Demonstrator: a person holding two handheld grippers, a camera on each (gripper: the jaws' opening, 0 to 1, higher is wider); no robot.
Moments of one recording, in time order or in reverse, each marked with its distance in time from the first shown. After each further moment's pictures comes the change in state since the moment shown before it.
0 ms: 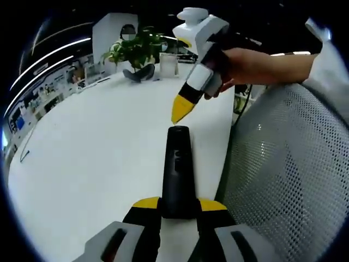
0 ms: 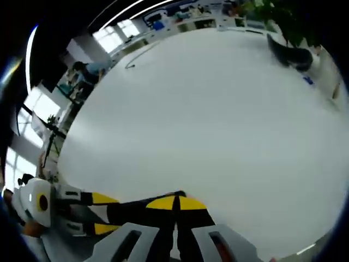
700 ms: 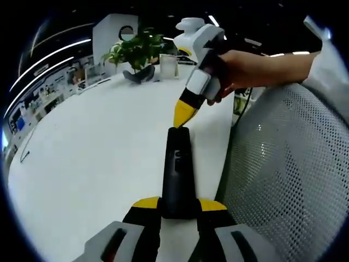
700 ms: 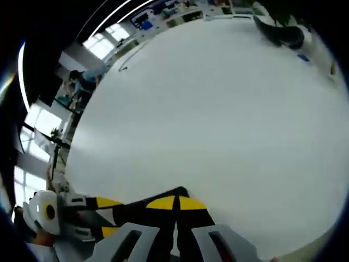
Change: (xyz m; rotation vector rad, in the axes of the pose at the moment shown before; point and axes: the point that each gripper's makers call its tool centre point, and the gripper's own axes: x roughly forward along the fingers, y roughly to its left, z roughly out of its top) left arm 0.000 0.000 0.000 -0.002 -0.012 0.001; right arm 0.002 0.002 -0.004 0.113 0.011 0.061
